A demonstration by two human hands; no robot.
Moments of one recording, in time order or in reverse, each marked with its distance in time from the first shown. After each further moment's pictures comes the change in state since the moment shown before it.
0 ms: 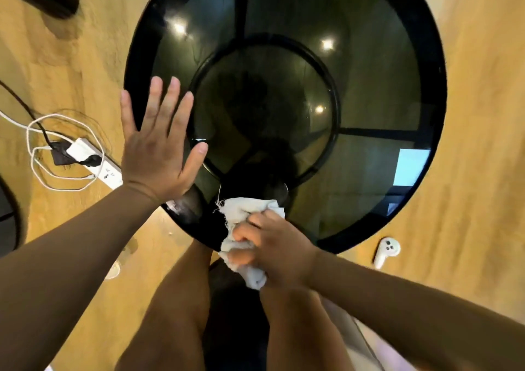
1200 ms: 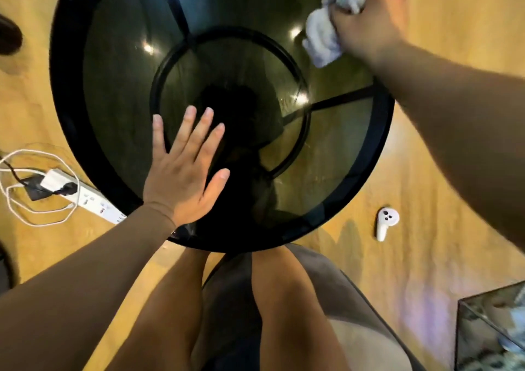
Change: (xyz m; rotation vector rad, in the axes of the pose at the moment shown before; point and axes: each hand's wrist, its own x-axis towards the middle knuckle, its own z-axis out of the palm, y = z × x) left_hand -0.012 0.084 0.016 0.028 -0.110 0.292; right_hand -0.096 0.231 -0.091 -0.240 0.823 0.977
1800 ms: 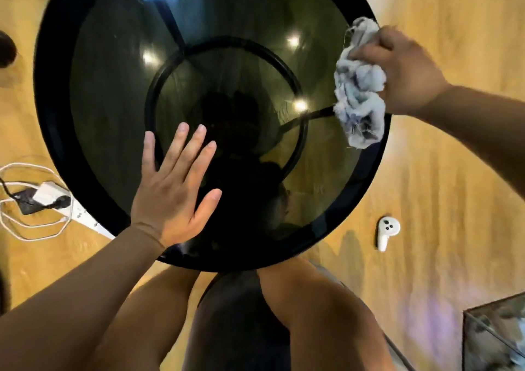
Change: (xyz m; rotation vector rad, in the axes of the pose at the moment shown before) left_hand 0.002 -0.001 0.002 -0.023 0.068 0.046; right_hand -0.041 0.024 -0.038 0.078 -0.253 -0.469
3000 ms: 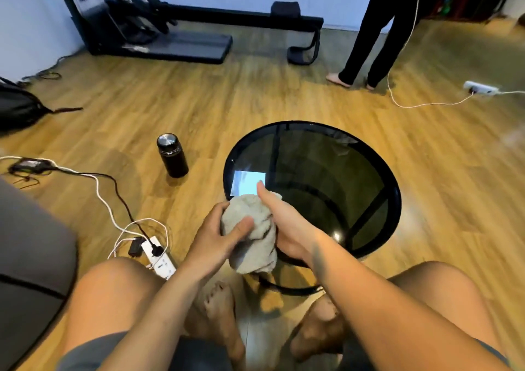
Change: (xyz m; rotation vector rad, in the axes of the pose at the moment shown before) left_hand -0.210 0.061 -0.062 -1.273 0.463 -0.494; right_hand -0.058 -0.381 0.035 1.631 -0.225 0.400
